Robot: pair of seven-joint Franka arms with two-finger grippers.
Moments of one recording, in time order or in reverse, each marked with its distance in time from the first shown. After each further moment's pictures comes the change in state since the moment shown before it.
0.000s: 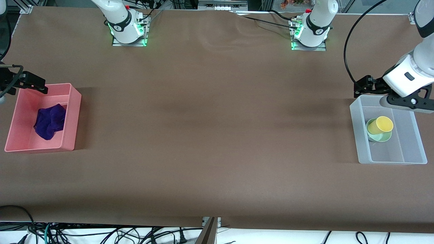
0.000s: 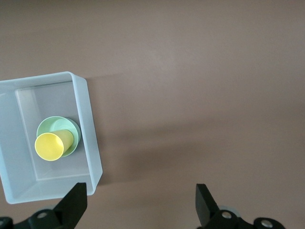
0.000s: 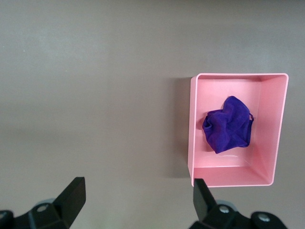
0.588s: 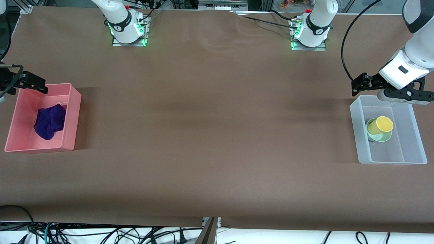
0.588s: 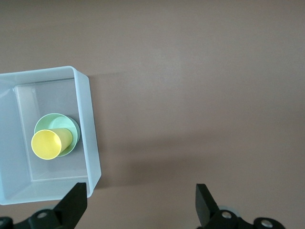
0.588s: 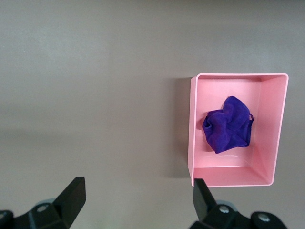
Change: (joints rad) left arm -0.059 -0.086 0.065 -0.154 -0.004 0.097 -0.017; right arm 0.000 0.000 0.000 0.000 0.000 0.000 0.000
